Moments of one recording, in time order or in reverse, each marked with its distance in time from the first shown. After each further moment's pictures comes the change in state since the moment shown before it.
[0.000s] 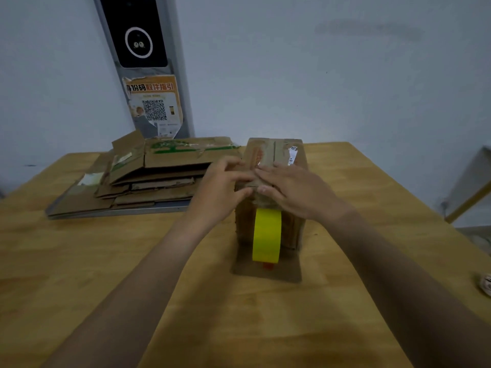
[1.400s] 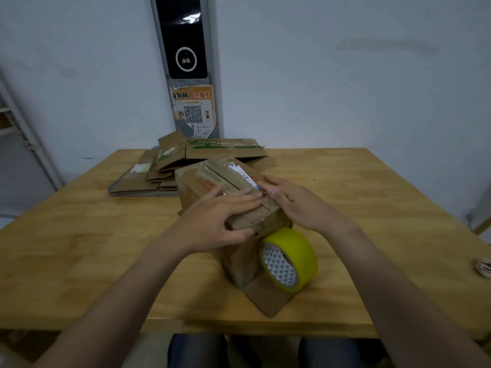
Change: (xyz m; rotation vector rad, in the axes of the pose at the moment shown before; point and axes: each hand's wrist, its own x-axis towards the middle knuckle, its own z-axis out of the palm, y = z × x) left_hand -0.136 0.045 -0.091 0.245 -0.370 0.174; right_hand -0.071 -0.086 -0.002 0.485 -0.027 -0.001
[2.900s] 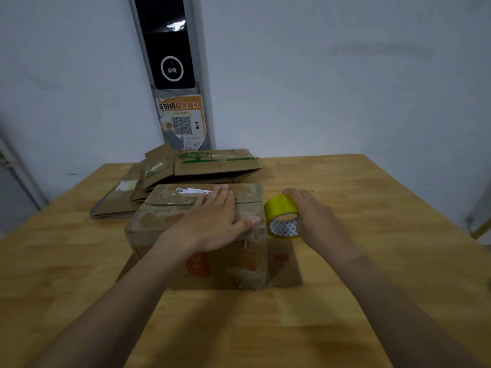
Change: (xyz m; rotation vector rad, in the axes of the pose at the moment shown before) left_hand 0.072 -0.027 -0.004 0.198 -0.327 -0.389; right_hand 0.023 0.061 0.015 -0.288 0.318 0.162
